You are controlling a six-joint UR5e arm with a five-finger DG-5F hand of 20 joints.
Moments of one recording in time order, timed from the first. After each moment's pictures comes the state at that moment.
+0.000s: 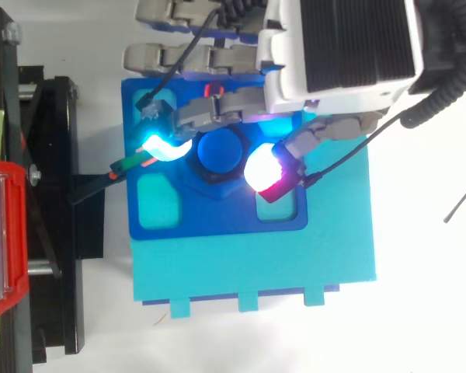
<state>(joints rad) -0.03 -2.22 -1.18 -3.01 -1.73 -1.44</state>
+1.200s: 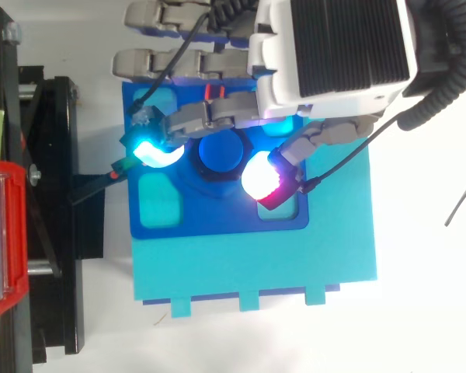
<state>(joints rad) -0.03 -2.23 -1.15 -3.02 -1.75 -1.44</state>
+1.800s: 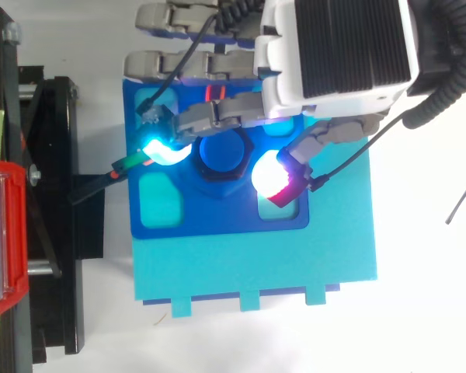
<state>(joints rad) -0.04 -2.23 -1.15 -3.07 -1.75 -1.47</state>
